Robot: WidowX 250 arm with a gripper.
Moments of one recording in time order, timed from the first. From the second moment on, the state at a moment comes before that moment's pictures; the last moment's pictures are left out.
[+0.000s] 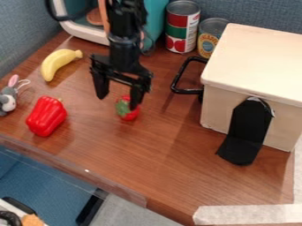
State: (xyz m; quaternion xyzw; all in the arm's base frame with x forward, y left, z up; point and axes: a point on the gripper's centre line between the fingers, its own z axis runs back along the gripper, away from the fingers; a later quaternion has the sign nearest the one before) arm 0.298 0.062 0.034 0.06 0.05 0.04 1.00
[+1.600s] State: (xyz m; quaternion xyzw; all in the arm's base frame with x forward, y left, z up) arm 0.332 -0.043 0.141 0.01 -0.11 -0.15 0.98
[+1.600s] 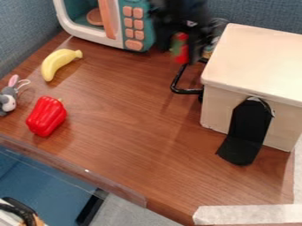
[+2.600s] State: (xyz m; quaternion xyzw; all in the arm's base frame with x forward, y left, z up) arm 0.367 -0.079 0.131 0.01 -0.07 -0.23 0.97
